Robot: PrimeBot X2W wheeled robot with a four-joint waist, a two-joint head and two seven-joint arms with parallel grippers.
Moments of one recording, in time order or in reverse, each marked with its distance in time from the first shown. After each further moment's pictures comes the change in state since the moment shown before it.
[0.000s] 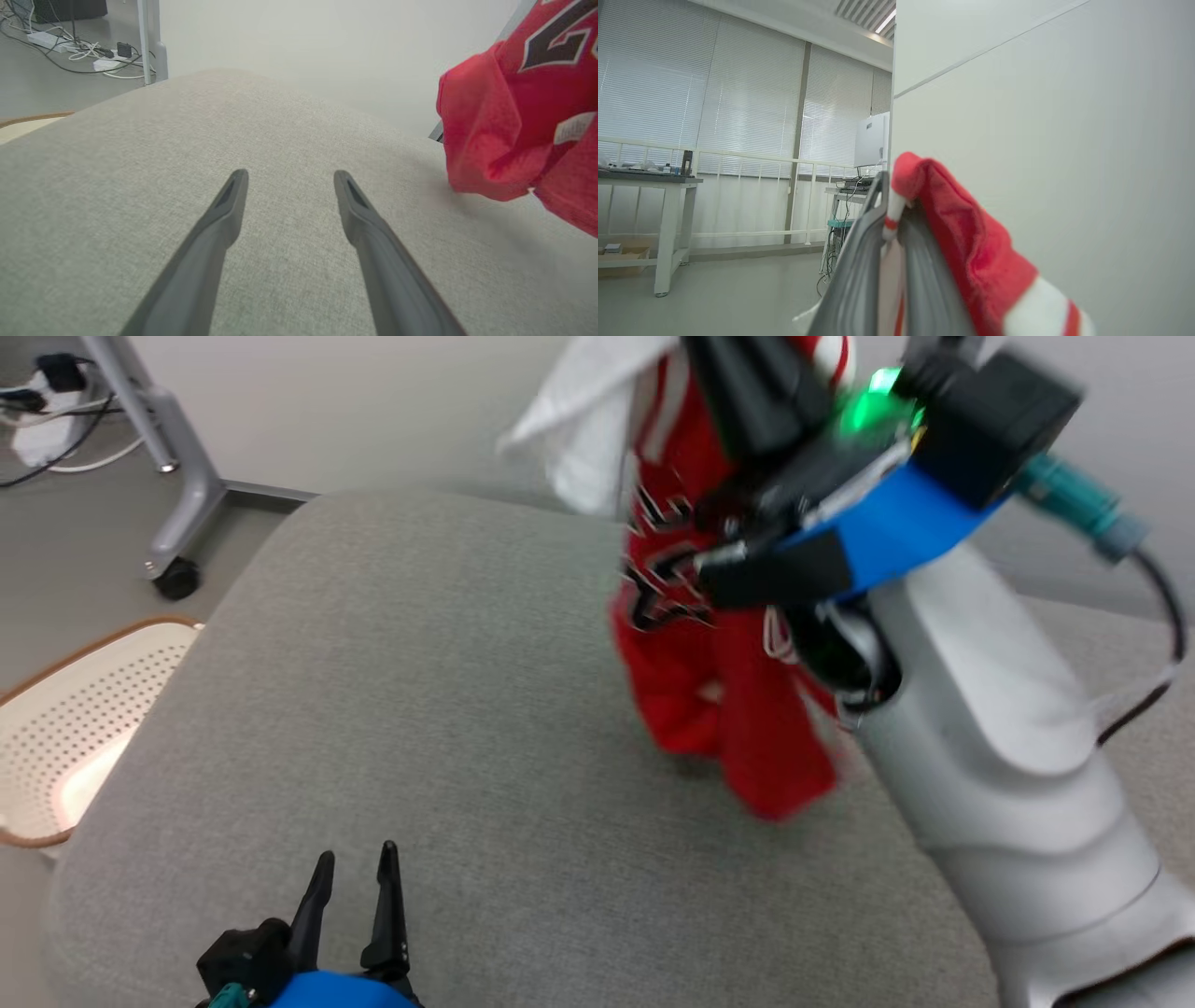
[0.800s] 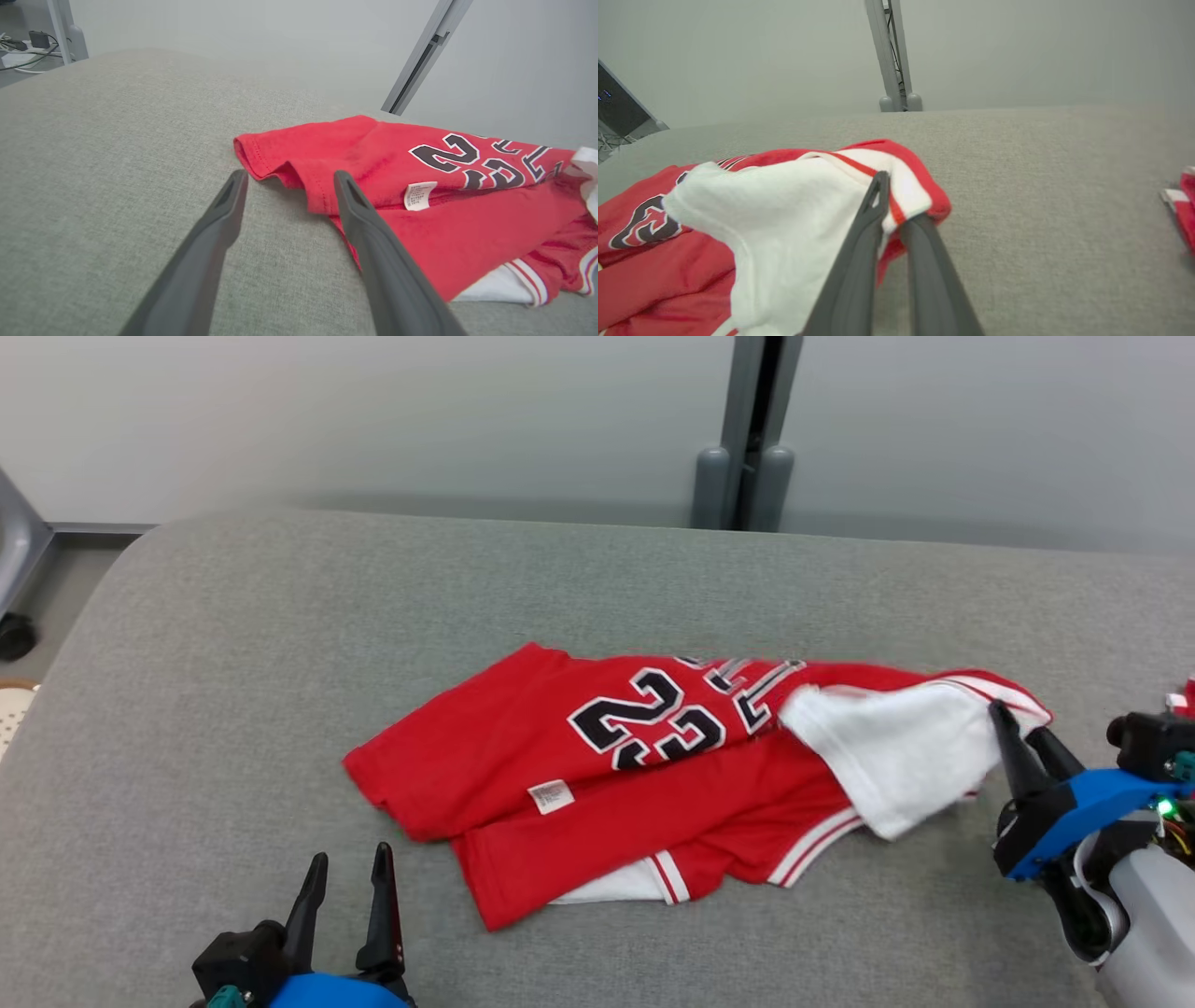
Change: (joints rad) left arm 0.022 0.000 0.024 -0.014 0.021 0.000 0.000; right arm 0.400 -0.360 -0.036 0.481 0.300 0.000 0.011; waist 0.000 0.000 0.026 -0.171
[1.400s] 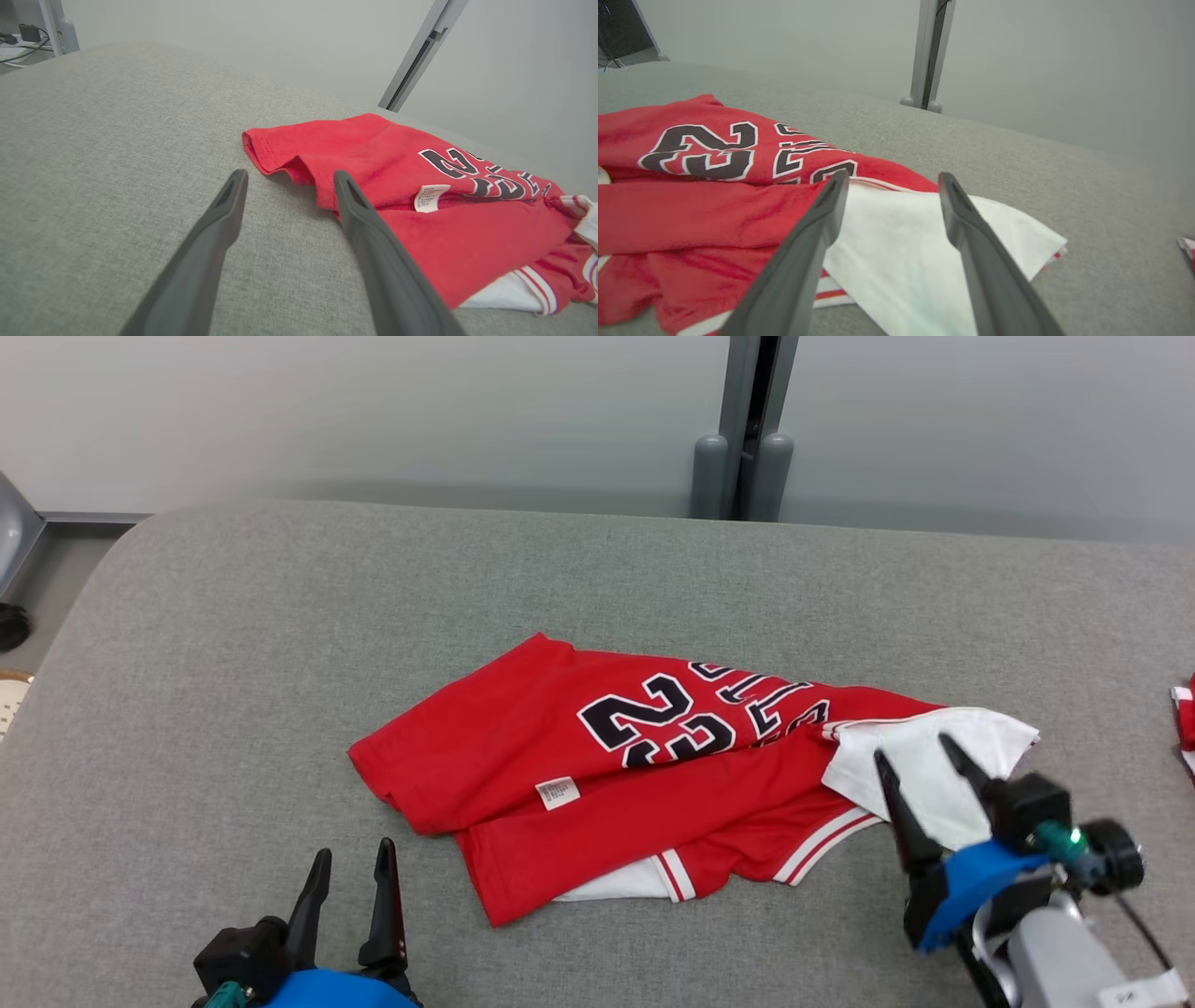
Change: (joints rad) left arm -0.012 0.000 -0.010 0.005 -0.011 0.000 0.000; right arm 0.146 0.222 -0.301 -0.153 -0.630 0.000 -0.010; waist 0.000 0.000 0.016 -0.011
